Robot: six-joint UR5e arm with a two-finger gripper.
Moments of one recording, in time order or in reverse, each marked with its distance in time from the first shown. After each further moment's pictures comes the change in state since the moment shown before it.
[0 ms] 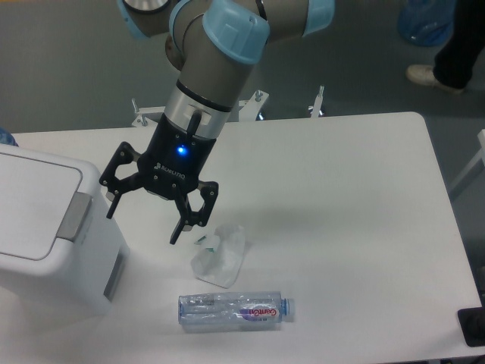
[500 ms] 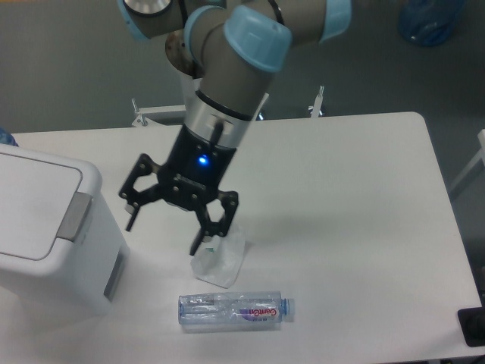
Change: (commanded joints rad) arm 0.021 0.015 0.000 -0.002 -0.003 0.008
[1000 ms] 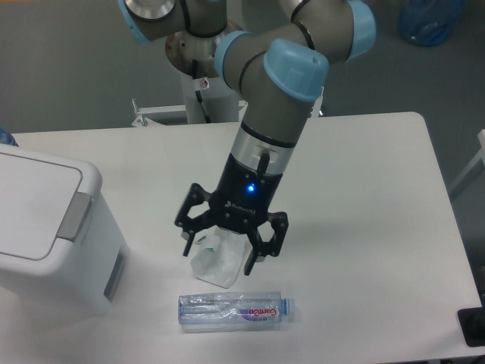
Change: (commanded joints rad) arm 0.083 -0.081 0.097 0.009 -0.008 0.008
